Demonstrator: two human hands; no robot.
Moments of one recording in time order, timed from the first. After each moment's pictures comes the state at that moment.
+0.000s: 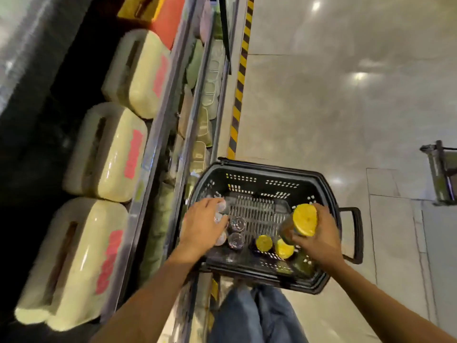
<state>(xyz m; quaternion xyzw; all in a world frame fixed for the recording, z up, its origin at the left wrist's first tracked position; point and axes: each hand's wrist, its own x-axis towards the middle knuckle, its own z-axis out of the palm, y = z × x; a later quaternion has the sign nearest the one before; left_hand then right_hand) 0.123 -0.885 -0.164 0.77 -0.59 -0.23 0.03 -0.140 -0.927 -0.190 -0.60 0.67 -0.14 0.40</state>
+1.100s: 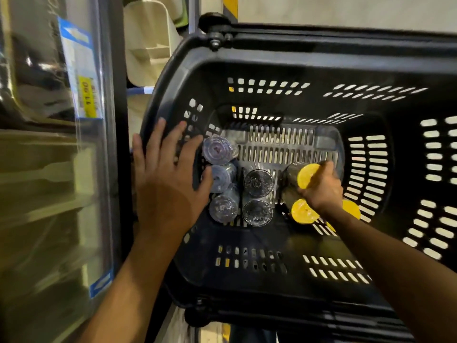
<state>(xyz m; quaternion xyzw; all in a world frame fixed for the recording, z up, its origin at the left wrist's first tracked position) 0.201 -0.906 -0.430 0.74 -0.67 -0.03 0.04 -0.065 -0.942 -0.552 -0.51 0.76 0.08 0.40</state>
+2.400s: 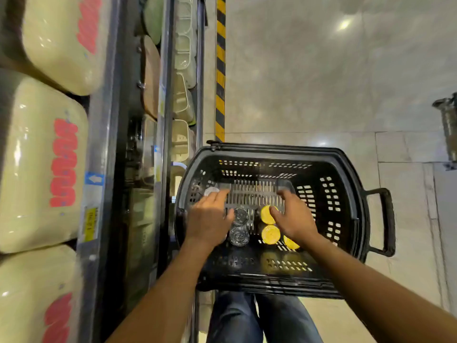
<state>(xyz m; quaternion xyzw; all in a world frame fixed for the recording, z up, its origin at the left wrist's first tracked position) 0.139 -0.935 -0.270 0.73 -0.63 -0.27 -0.05 -0.050 -0.972 -0.299 -0.64 0.66 0.06 0.39</state>
